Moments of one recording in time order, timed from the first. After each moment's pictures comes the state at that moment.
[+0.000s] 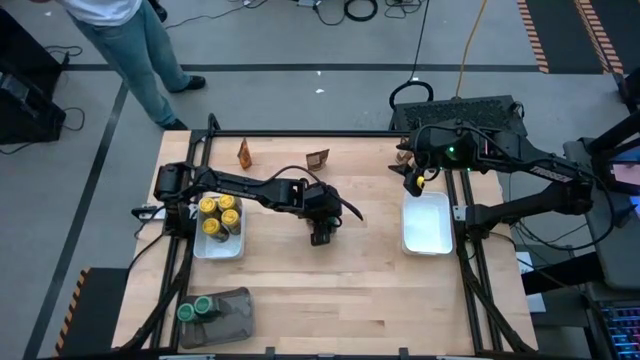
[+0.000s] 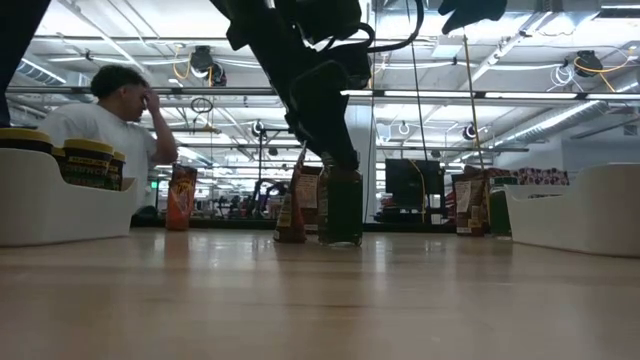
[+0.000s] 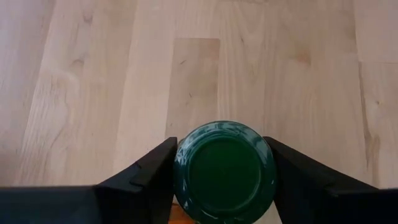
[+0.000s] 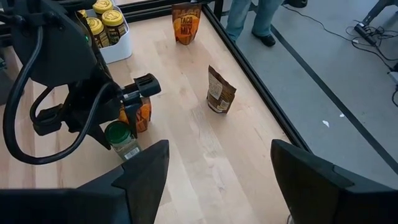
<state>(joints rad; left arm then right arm) 0.02 1.89 1.38 -0.46 -0.02 -0.01 -0.18 1.09 1.40 -0.97 0.21 0.12</state>
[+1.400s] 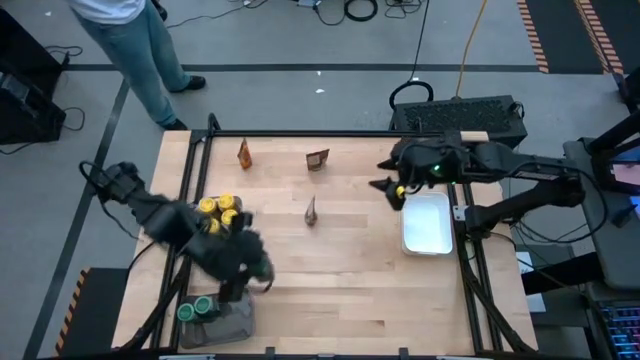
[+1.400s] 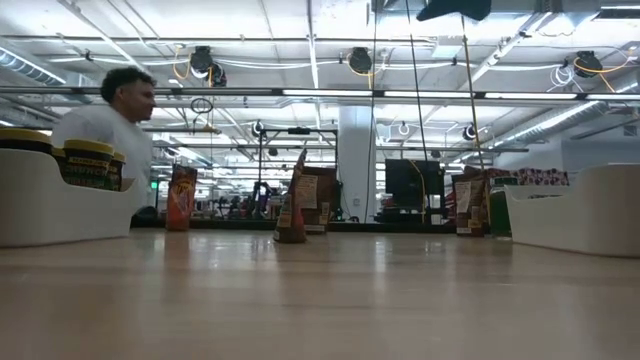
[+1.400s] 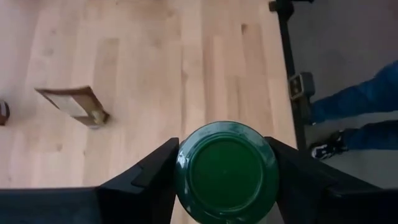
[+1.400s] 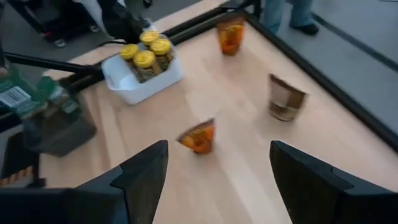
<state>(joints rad) -0.60 1.49 1.76 -1.24 -0.26 -0.51 -0.01 1.19 1.40 -0.83 0.21 0.45</state>
